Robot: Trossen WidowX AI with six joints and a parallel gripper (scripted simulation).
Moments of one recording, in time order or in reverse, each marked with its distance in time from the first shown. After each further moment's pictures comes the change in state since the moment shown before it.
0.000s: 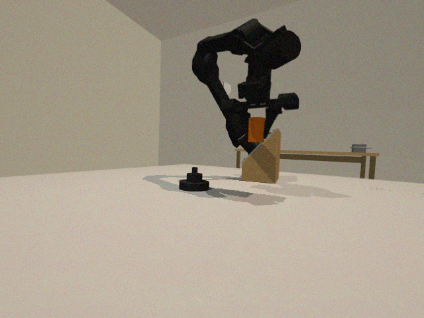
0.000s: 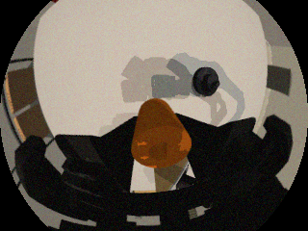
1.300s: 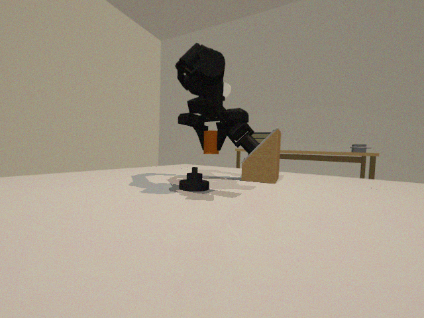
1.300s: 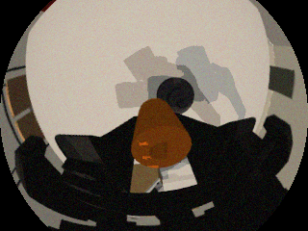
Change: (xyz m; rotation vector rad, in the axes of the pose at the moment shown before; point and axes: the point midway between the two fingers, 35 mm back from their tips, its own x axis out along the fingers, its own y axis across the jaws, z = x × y) arm 0.035 -0.112 0.035 0.001 -0.002 0.016
